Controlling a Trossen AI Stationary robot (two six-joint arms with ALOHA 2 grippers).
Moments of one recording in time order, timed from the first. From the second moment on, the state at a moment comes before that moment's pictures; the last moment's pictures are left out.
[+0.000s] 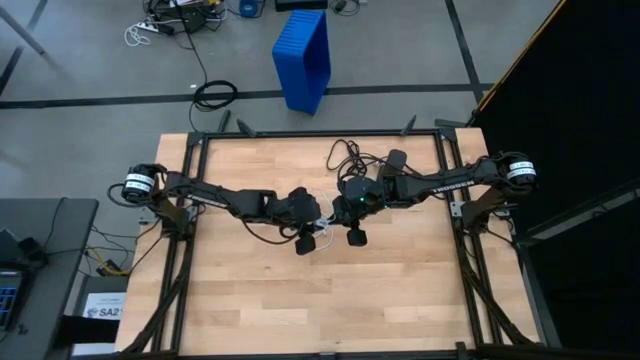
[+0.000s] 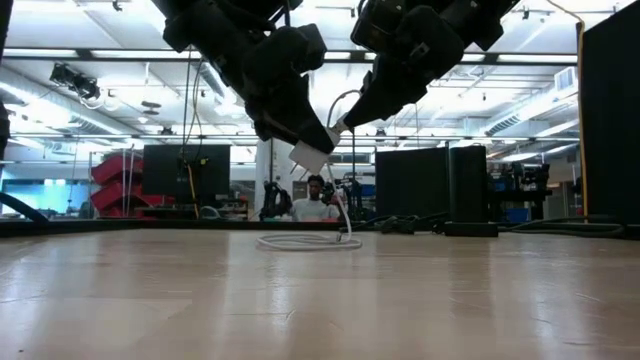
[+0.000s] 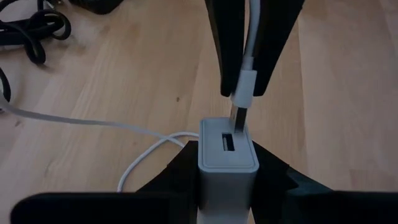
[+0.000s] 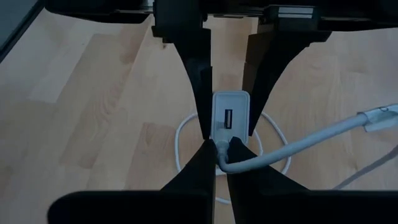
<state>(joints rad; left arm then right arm) -0.06 1.61 1.01 -0.12 -0.13 -0.18 0.00 1.57 1.03 -0.17 -0.12 -0.11</state>
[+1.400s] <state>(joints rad) 0.05 1.63 0.96 -0.81 -0.01 -0.27 0.00 1.57 1.03 -0.27 0.02 -0.09</state>
